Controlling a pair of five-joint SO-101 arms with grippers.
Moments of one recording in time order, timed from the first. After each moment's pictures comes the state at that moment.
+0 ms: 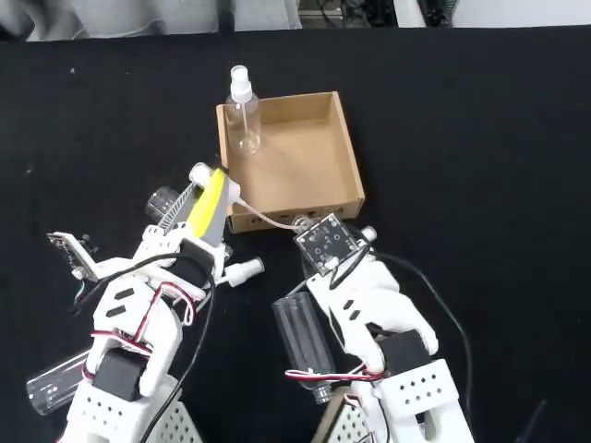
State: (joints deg) left arm 15.8 -104.0 88.8 14.2 42.2; right arm -18.0 -85.5 89.9 42.1 24.5
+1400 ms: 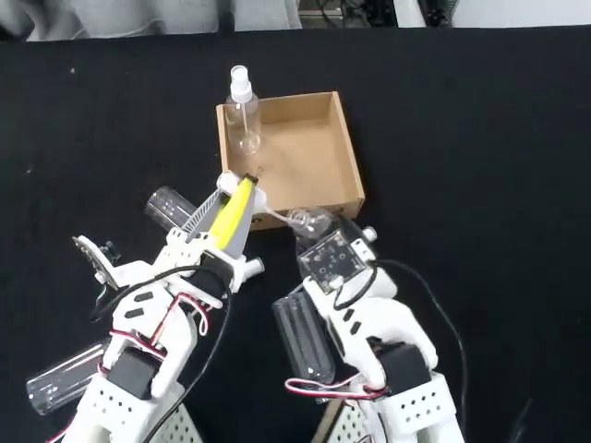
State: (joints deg) left arm 22.8 -104.0 95.7 2.9 41.8; right arm -21.1 -102.8 96.2 42.0 24.7
